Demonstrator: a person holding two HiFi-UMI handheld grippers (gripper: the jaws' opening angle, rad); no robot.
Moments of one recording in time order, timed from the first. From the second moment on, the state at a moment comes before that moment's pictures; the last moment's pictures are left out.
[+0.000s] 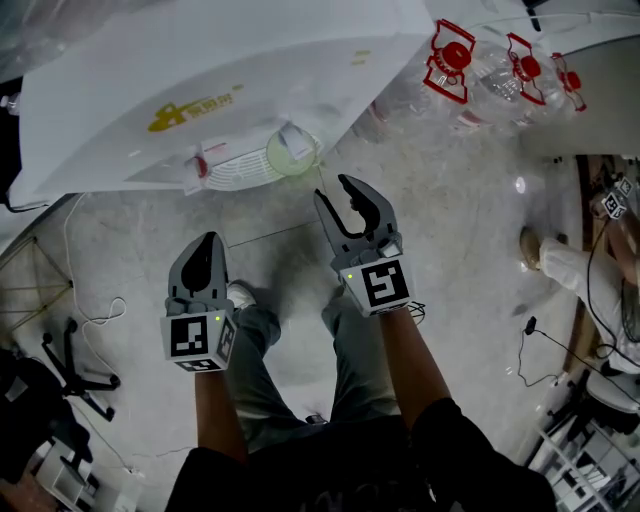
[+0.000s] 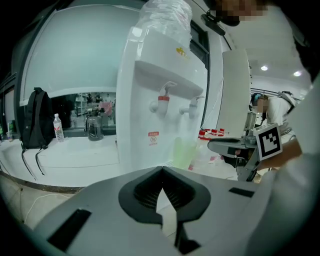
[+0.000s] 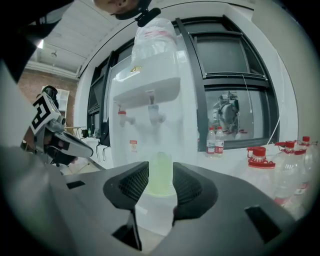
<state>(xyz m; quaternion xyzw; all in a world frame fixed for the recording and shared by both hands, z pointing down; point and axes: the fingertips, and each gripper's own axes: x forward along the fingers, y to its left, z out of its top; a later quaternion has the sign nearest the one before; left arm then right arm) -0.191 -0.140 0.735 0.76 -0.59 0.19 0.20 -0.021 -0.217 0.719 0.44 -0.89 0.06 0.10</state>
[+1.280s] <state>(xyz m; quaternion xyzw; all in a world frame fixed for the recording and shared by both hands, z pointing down) -0.167 -0.128 0.519 0.77 -0.59 0.17 0.20 -0.005 -0.168 0.499 0.42 -0.90 0.04 0.13</state>
